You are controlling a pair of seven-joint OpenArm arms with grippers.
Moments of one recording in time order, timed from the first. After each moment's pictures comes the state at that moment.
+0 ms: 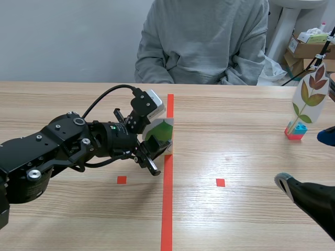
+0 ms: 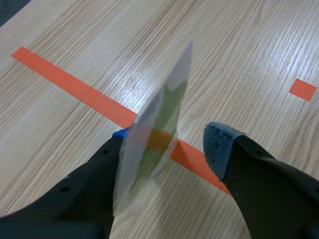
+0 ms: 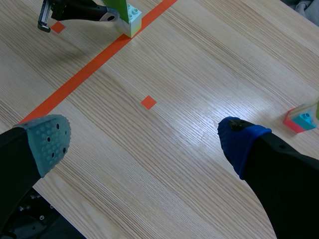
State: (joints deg) left arm -17.9 -12.3 30.6 58.7 2.9 -30.4 -2.1; right arm -44.7 22.5 28.1 126.3 24.5 45.3 -23.5
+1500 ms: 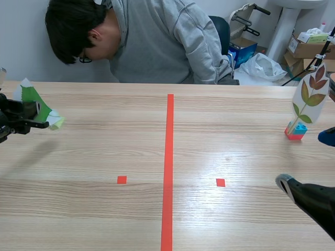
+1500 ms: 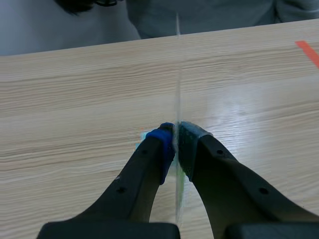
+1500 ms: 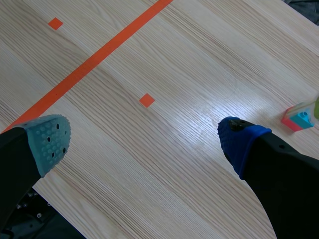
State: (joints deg) left arm -7.0 -22.4 -9.6 63.0 -10.6 -24.8 -1.8; right arm -44.7 22.5 28.1 126.3 23.7 45.3 -23.5
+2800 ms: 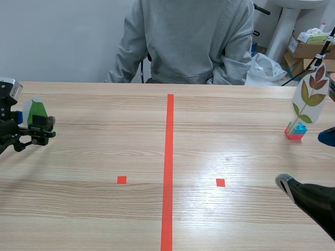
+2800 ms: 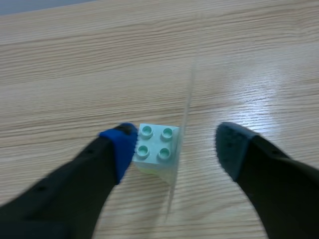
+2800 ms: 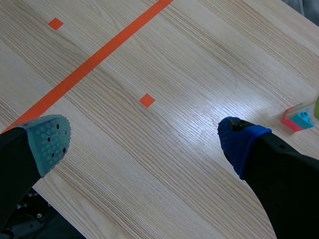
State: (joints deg) left arm -16.8 -22.0 -5.8 44.3 -2.4 -20.9 -6.6; right arm -44.7 22.5 28.1 126.3 23.7 45.3 -23.5
